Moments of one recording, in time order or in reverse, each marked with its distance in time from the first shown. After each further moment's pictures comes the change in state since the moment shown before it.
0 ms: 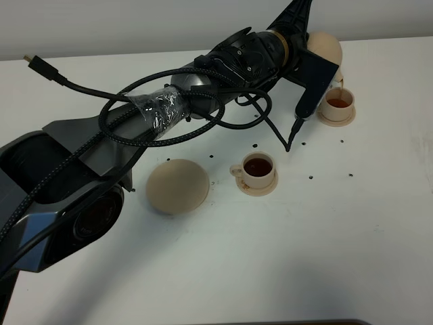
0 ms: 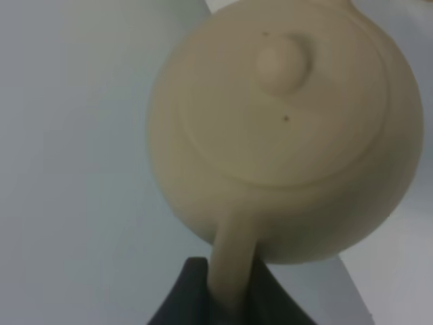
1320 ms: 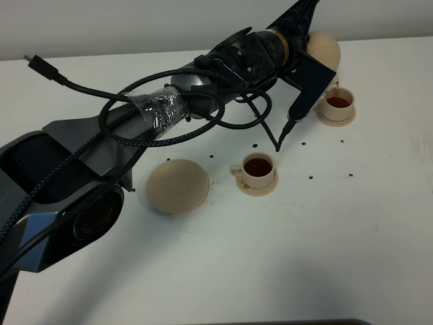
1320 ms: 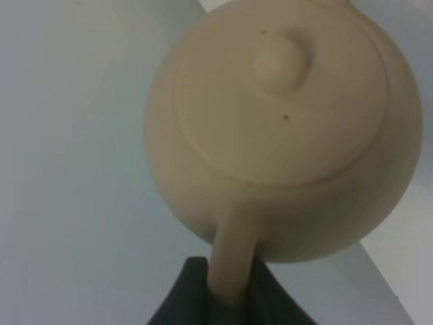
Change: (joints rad) left arm 0.000 0.000 0.000 0.015 -0.006 0.101; right arm 0.000 0.000 0.000 0.000 0.000 -0.001
